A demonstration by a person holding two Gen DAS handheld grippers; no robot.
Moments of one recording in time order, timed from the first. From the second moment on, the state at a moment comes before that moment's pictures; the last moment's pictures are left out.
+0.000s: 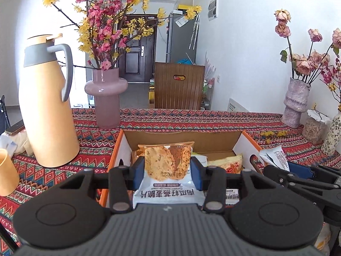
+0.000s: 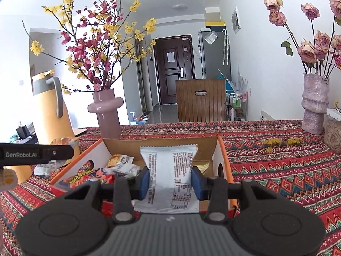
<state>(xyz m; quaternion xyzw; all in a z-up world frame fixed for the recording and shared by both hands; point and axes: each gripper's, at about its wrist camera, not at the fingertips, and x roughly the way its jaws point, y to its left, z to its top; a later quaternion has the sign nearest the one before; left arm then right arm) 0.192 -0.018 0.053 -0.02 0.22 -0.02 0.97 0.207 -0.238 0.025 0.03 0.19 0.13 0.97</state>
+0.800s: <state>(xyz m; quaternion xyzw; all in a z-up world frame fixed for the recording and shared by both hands) 0.253 -0.009 0.029 -0.04 0.24 0.01 0.97 0.261 -0.233 0.005 0.05 0.20 0.14 0.97</state>
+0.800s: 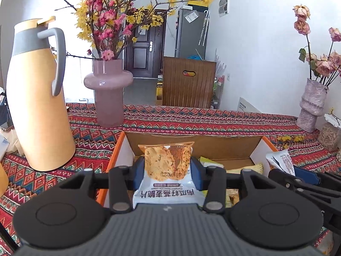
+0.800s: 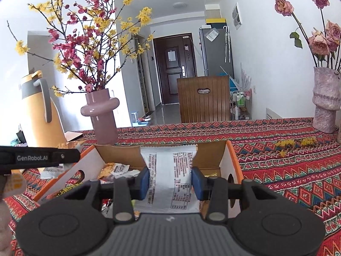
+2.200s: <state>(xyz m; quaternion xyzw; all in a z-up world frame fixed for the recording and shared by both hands) 0.243 -0.001 0.018 -0.07 0.21 0.02 0.98 0.269 -0.235 -0.012 0.06 0.20 0.12 0.97</state>
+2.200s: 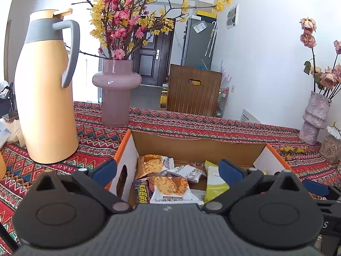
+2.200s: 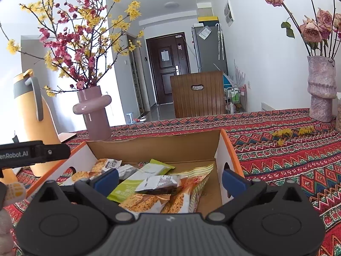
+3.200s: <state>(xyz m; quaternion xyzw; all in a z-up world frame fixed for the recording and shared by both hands) 0.137 0.006 0.038 -0.05 0.22 0.02 0.97 0.169 -0.254 -0.003 0.03 0.24 0.14 0.96</state>
